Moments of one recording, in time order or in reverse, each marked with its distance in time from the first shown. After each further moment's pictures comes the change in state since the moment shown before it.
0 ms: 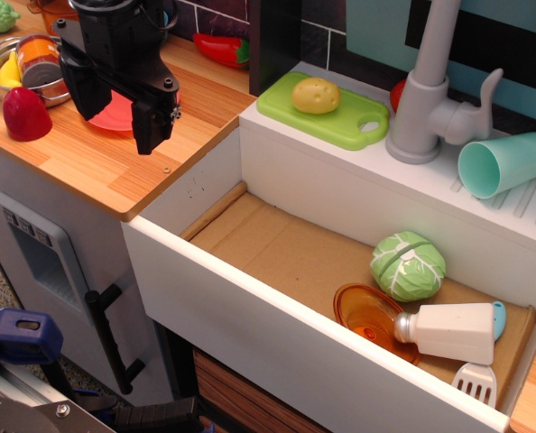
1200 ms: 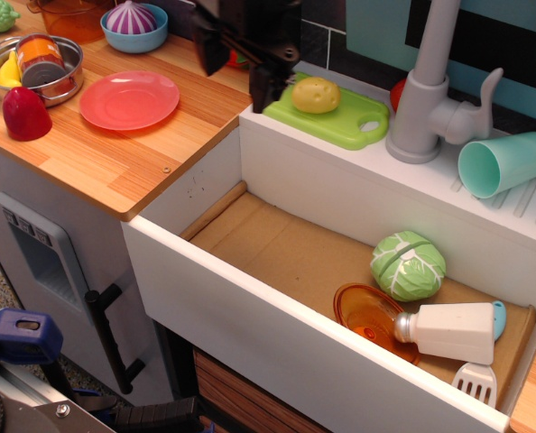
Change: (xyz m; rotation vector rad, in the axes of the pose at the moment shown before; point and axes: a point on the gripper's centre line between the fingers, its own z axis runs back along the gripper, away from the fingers) arm 0.102 -0.049 -0.015 0.032 -0.134 -0.186
